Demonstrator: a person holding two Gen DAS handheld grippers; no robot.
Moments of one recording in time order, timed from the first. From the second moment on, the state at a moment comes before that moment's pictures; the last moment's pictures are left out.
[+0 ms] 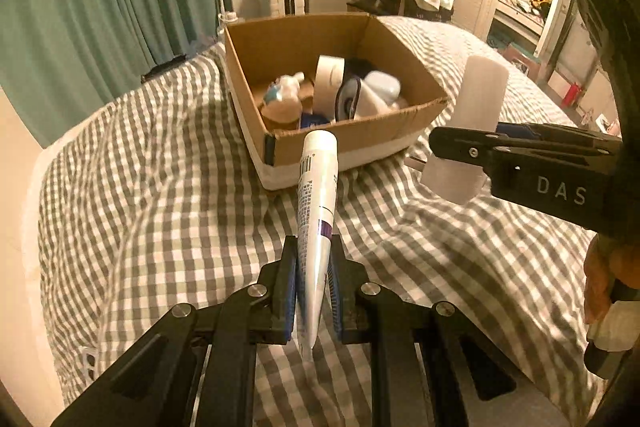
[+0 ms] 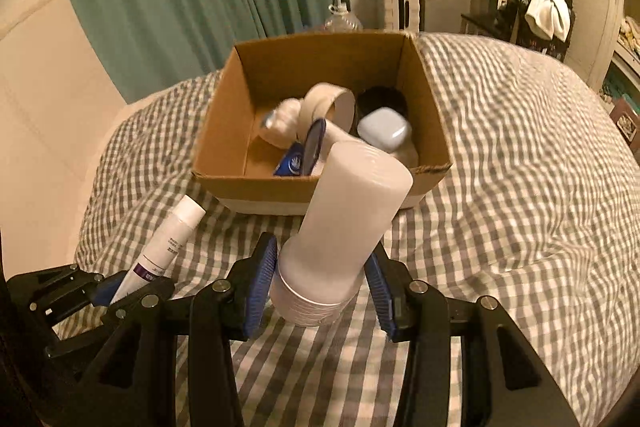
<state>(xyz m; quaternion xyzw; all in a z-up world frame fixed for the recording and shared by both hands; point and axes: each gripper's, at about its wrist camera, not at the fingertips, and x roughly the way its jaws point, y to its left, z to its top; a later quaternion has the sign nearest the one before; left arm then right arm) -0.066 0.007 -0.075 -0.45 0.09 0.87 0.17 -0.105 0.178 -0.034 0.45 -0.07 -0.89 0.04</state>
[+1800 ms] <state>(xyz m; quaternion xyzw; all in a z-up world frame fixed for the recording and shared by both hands) -0.255 0.057 -0.106 -0.44 0.05 0.88 0.14 -0.297 0.219 -0.069 0.43 -0.05 -0.90 0.08</state>
